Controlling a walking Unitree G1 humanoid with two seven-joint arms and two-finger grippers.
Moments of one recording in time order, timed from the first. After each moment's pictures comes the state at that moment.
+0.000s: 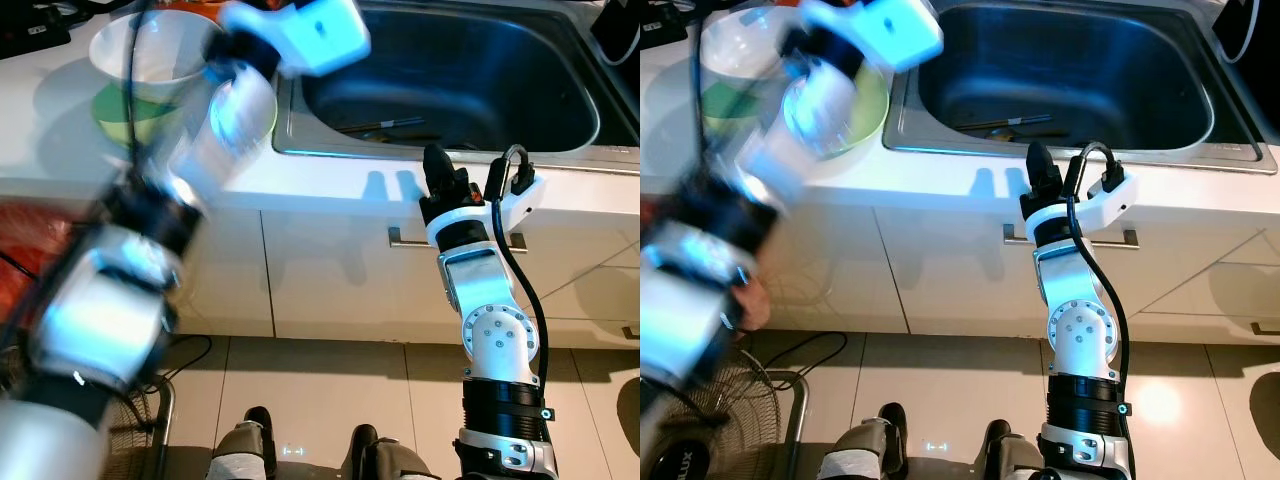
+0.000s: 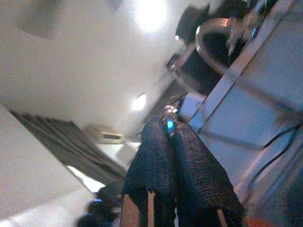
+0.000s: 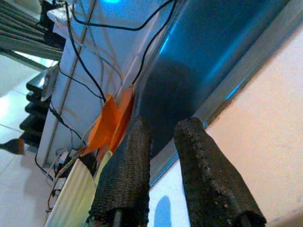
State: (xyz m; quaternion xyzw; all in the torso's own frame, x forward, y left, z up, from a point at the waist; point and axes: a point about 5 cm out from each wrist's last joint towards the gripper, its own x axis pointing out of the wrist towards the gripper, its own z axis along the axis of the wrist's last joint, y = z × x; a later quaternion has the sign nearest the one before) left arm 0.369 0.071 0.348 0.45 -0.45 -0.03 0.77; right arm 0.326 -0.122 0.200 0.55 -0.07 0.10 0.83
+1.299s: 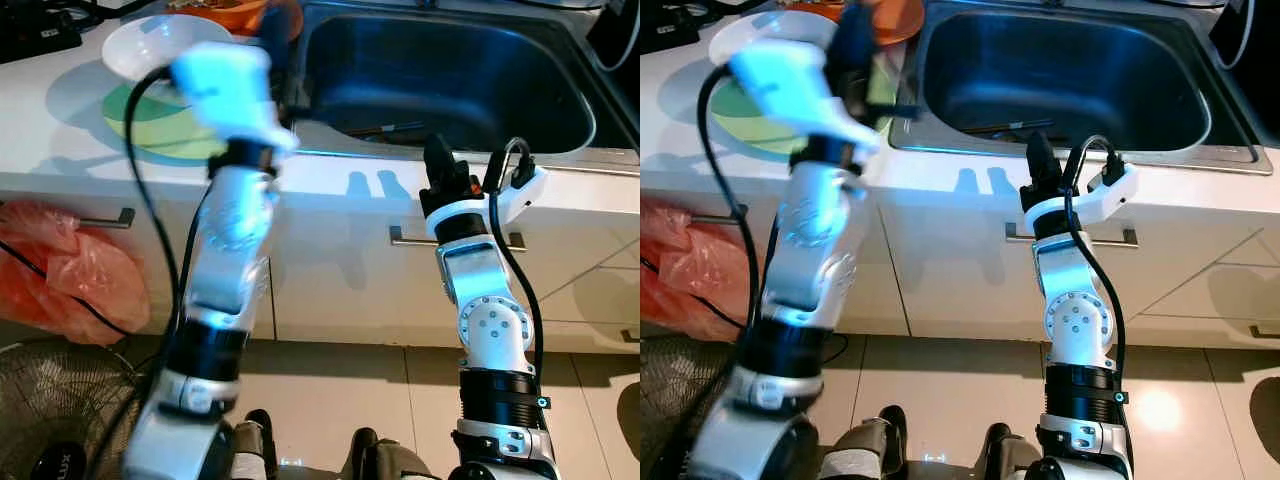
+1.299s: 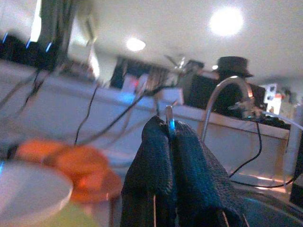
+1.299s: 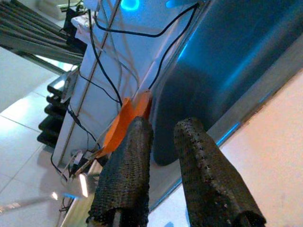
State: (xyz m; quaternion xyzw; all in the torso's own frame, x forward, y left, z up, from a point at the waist) left arm 0.326 0.091 0.286 -0.11 -0.35 -0.09 0.93; right arm 0.333 -0.121 0.204 0.55 -0.09 0.12 0.82
